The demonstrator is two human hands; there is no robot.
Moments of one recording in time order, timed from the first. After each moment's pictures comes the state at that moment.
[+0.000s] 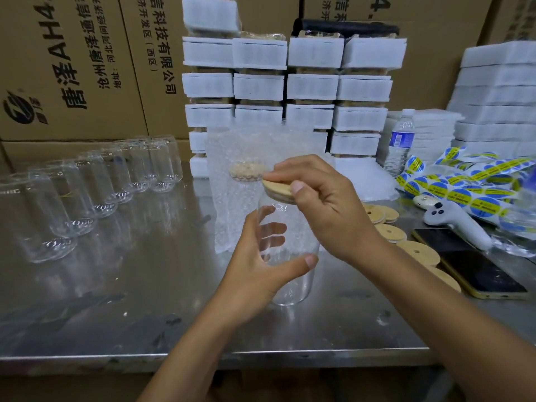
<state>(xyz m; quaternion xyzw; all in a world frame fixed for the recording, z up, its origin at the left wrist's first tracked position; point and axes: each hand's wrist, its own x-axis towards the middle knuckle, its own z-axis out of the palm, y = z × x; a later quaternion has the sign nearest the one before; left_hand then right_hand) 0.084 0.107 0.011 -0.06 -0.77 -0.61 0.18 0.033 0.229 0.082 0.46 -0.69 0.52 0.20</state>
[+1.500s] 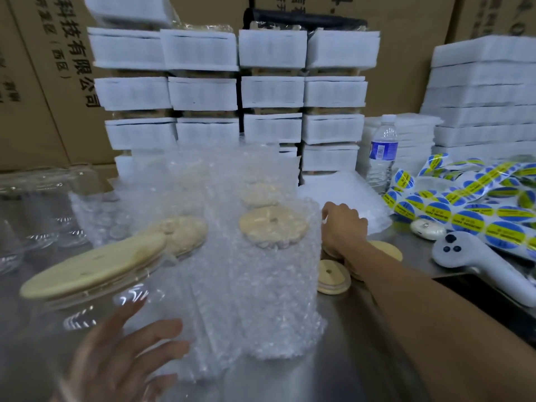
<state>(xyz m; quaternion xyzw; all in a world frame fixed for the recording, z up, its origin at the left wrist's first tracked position) -0.015 0.001 -0.011 -0.18 -0.38 -0.90 -0.11 -0.259 0.273 0.001 -0.01 -0.97 0.15 0.18</state>
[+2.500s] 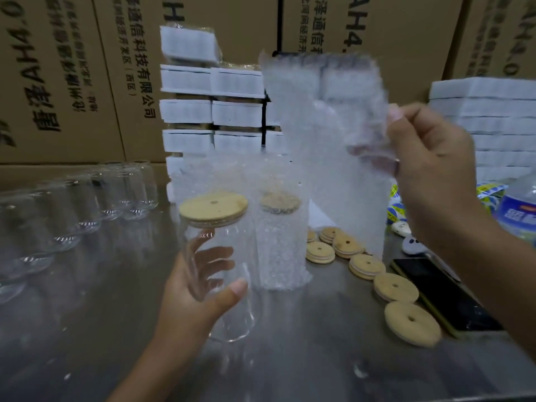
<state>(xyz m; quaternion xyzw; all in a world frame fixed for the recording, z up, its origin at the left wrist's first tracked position) 0.062 0.088 0.013 -0.08 -0.66 -0.68 0.31 0.008 0.303 0.158 0.32 -0.61 0.65 0.32</state>
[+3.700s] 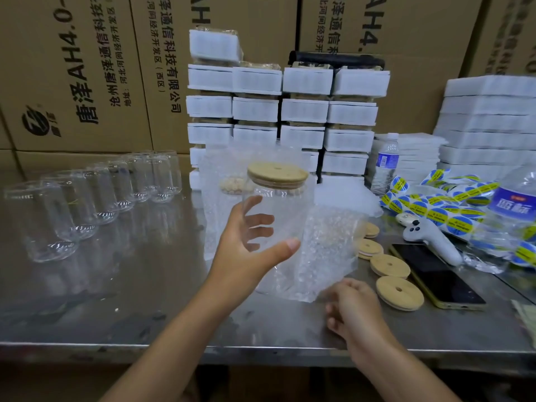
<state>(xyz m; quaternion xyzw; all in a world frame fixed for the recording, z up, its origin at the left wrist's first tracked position) 0.091 0.126 0.037 -0.07 -0.73 -0.62 0.27 0.063 0.287 -0.002 -0.11 -0.64 0.76 -0.06</state>
